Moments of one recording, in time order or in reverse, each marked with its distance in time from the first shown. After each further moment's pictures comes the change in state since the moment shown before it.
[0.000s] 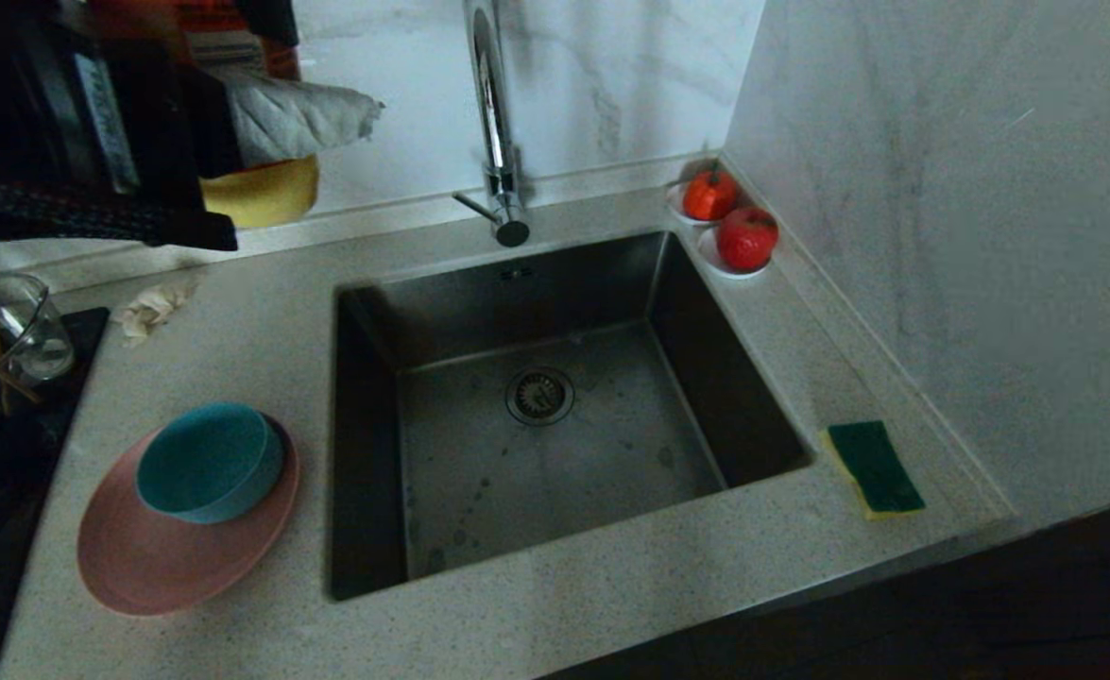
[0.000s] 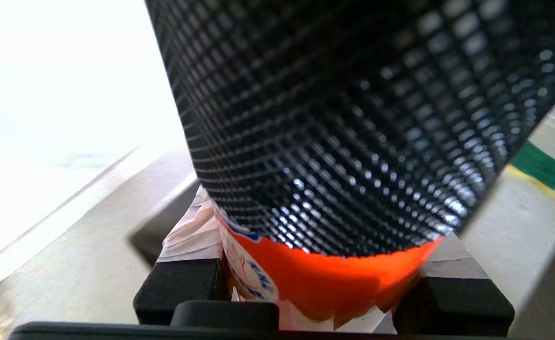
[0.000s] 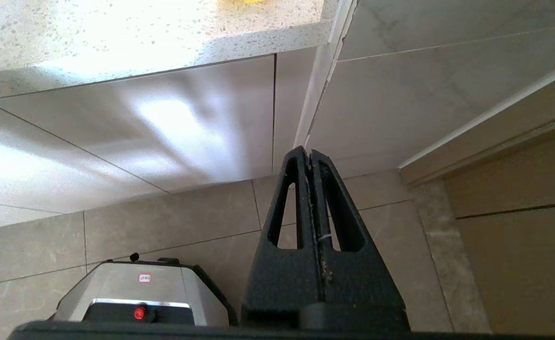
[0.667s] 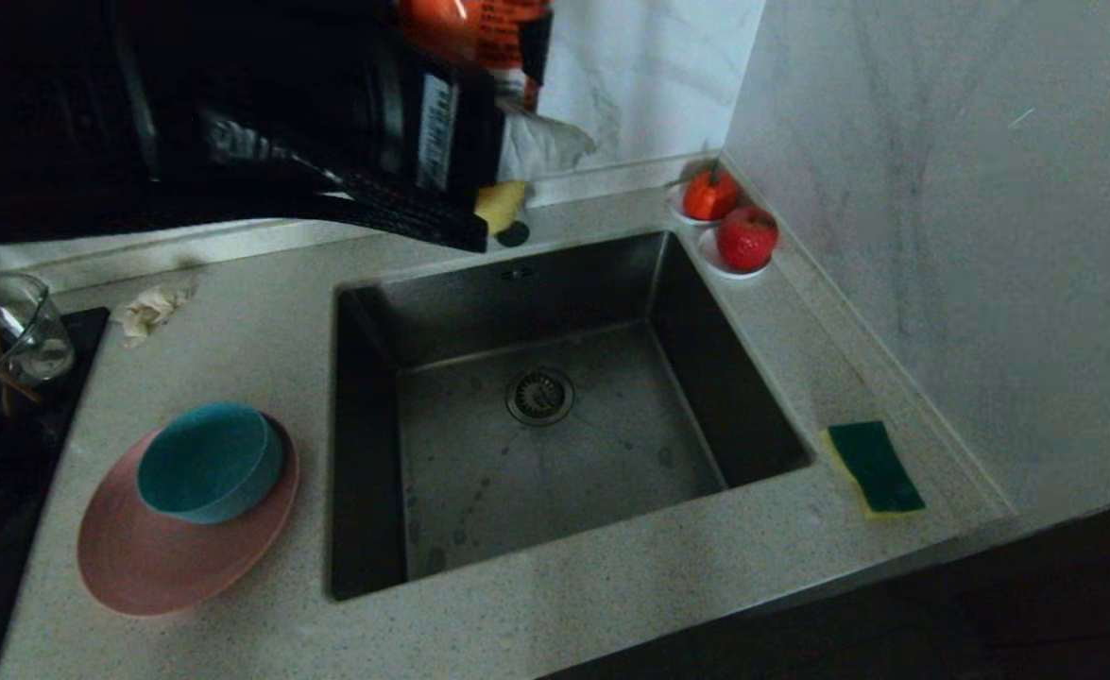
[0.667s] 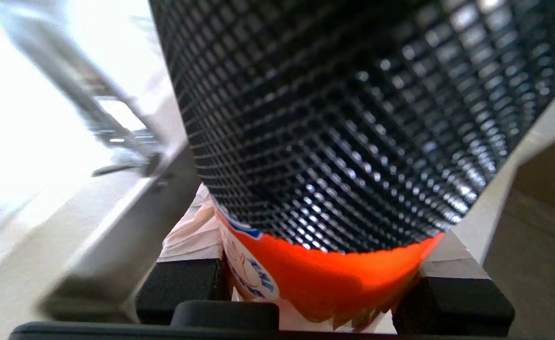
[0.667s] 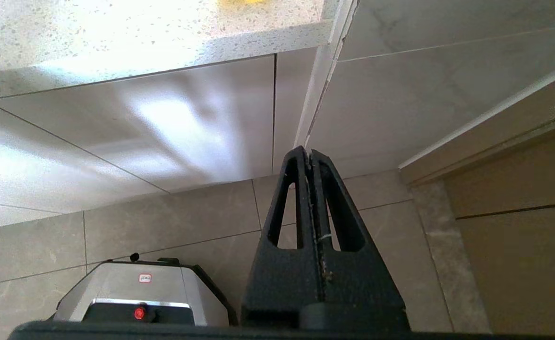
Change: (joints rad) left arm -0.085 0.247 -0.218 0.070 -0.087 -0.005; right arm 0.000 0.000 0.000 0.000 0.000 0.000
